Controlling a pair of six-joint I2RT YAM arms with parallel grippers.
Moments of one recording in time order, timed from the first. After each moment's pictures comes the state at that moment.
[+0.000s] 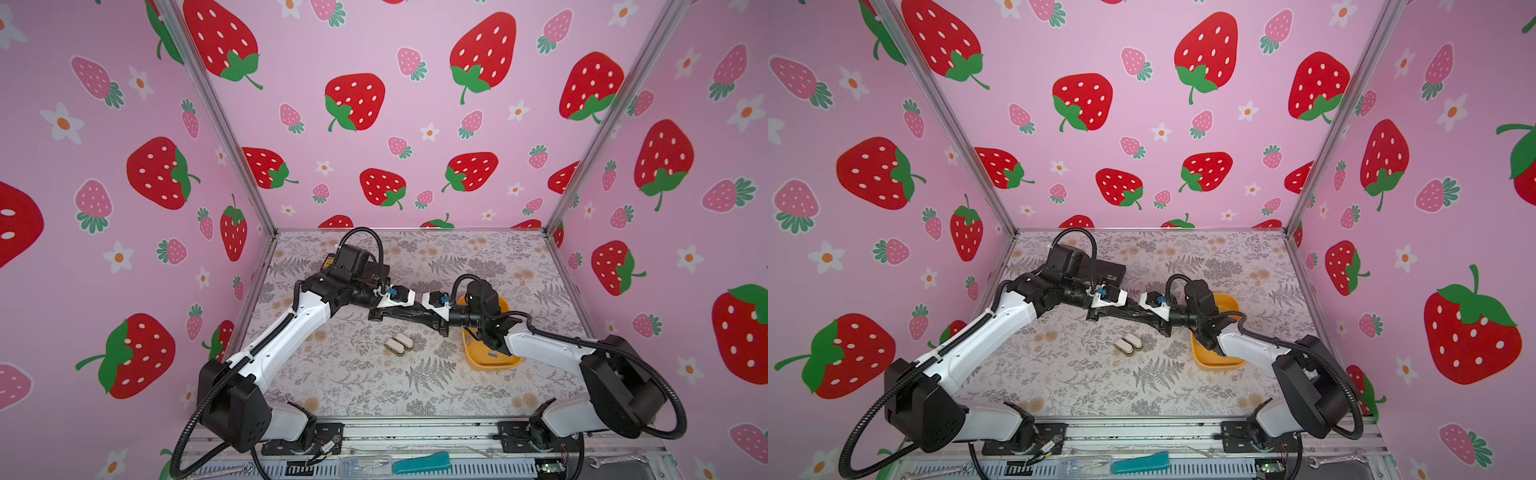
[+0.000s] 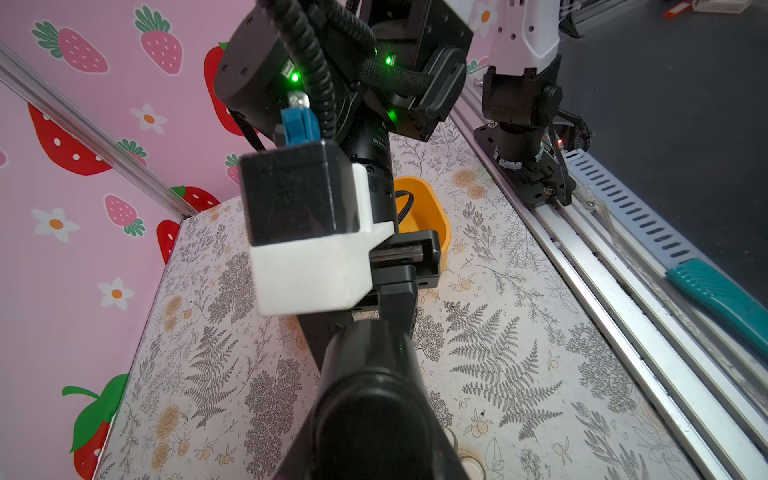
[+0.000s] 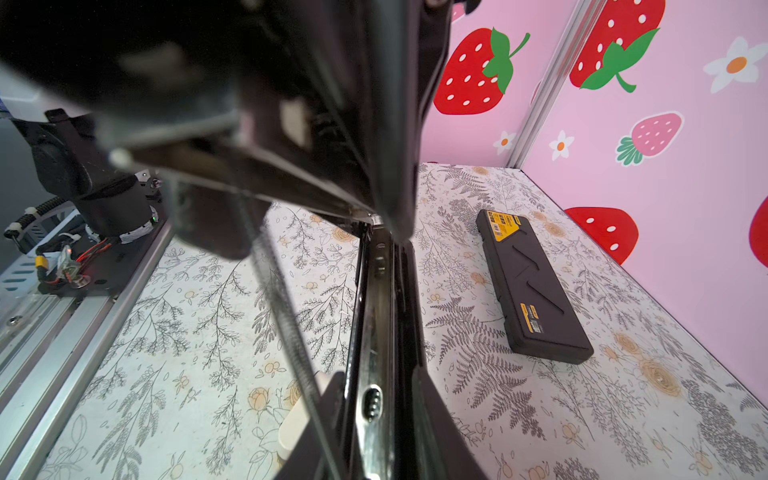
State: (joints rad) left arm -0.46 1.39 1.22 -0.66 0.94 1.15; right arm 0.73 1.46 0.70 0.47 -0.74 -0.39
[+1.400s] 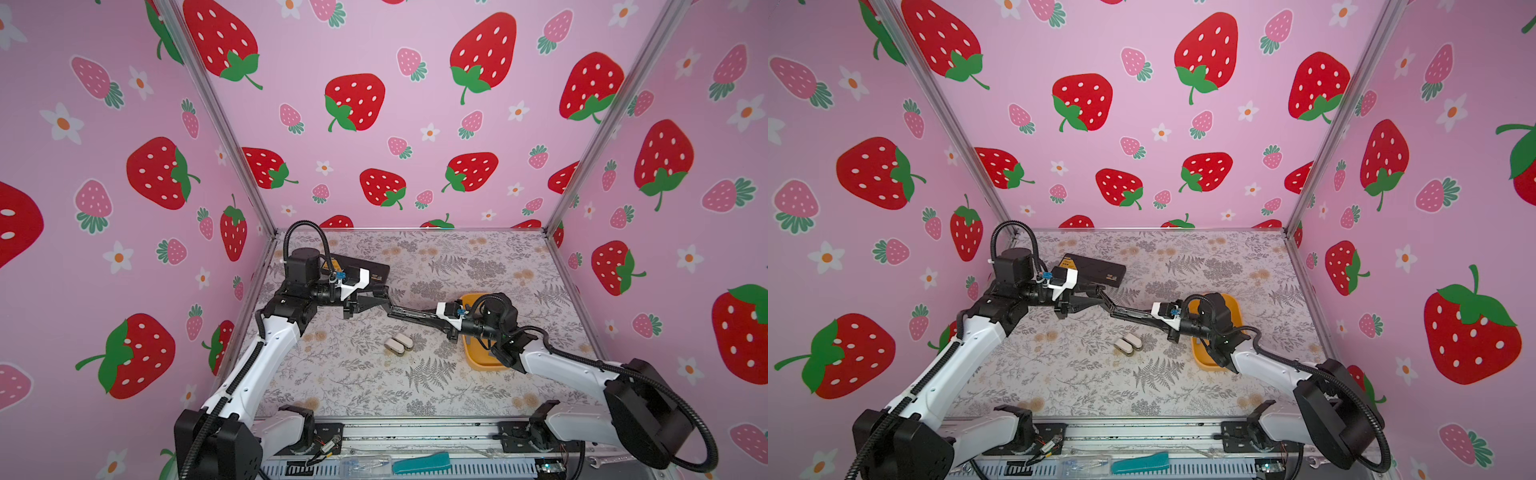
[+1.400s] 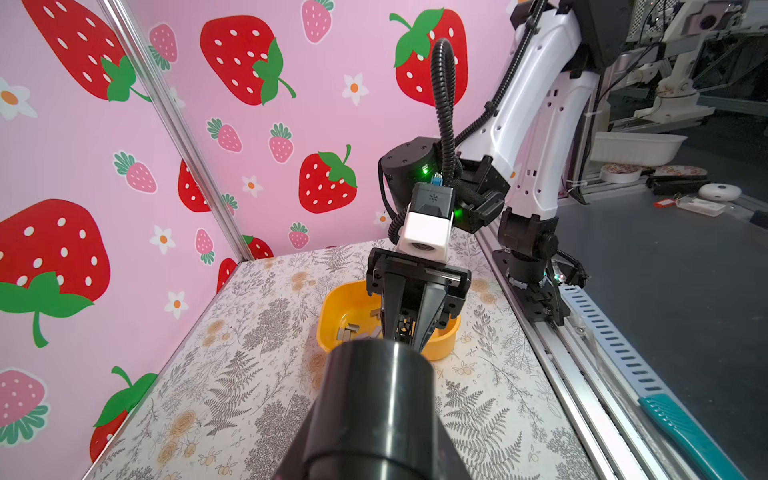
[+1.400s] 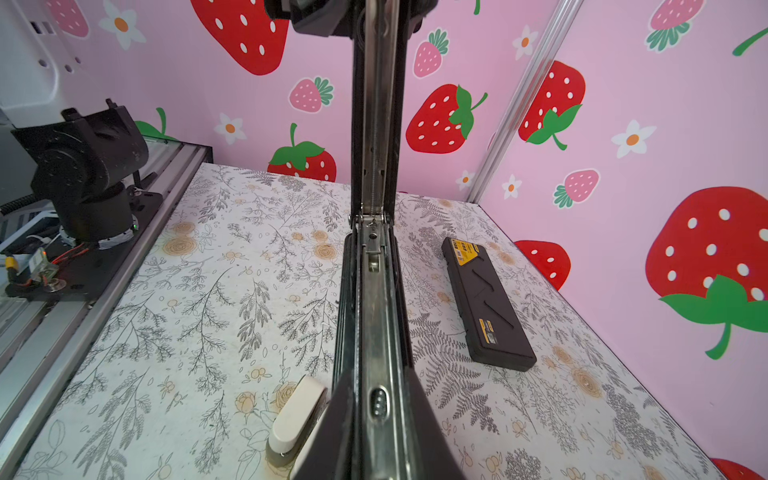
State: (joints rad) left arm -0.17 1.17 0.99 -0.25 1.29 0.67; right arm 0.71 1.26 0.51 0.62 -0.68 -0.40
